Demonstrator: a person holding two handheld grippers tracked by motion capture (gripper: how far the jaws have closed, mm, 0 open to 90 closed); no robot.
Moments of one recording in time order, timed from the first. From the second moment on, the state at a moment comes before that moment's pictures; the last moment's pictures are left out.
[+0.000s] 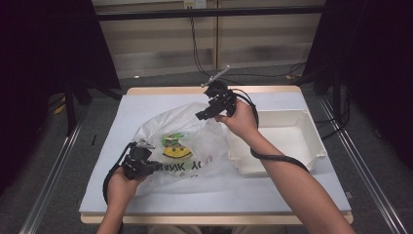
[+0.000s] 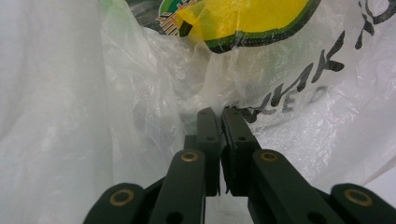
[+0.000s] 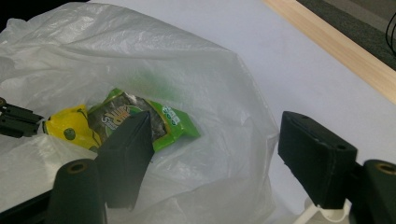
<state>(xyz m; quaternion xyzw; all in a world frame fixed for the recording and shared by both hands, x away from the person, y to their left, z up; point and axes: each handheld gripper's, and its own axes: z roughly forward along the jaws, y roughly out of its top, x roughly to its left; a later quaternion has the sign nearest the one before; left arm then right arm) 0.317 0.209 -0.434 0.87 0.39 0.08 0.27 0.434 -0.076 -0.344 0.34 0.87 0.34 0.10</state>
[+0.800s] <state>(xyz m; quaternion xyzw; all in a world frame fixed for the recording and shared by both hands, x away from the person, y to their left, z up) 0.317 0.209 -0.434 0.87 0.39 0.08 0.27 0.429 -0.083 -0.321 0.32 0.87 0.34 0.12</state>
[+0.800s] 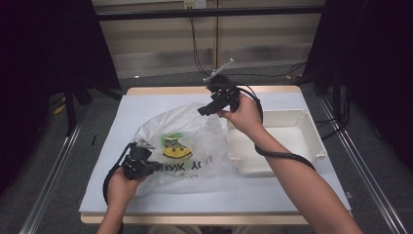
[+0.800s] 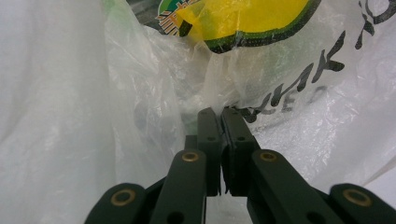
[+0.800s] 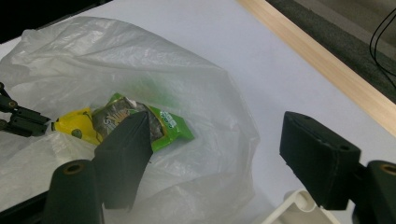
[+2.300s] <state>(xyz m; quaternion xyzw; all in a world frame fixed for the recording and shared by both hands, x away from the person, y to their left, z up) 0.318 0.216 -0.428 0.86 0.42 0.09 0.29 0.386 -0.109 -0.395 0.27 0.91 0.32 0.04</state>
